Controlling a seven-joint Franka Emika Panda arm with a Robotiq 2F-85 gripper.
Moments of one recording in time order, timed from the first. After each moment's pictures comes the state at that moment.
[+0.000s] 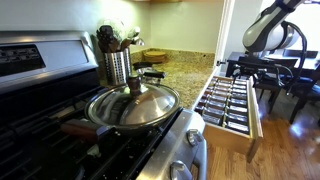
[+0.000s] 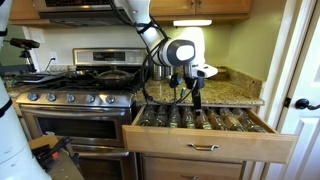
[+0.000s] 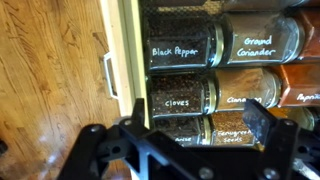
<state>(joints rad) -0.01 0.40 -0.31 -2.13 0.10 2.65 0.65</state>
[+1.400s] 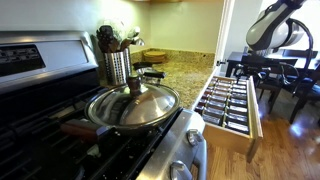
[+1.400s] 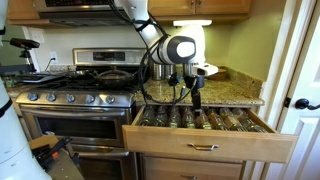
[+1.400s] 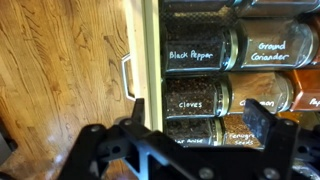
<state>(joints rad) -0.01 0.37 -0.32 -2.15 0.06 2.61 0.66</state>
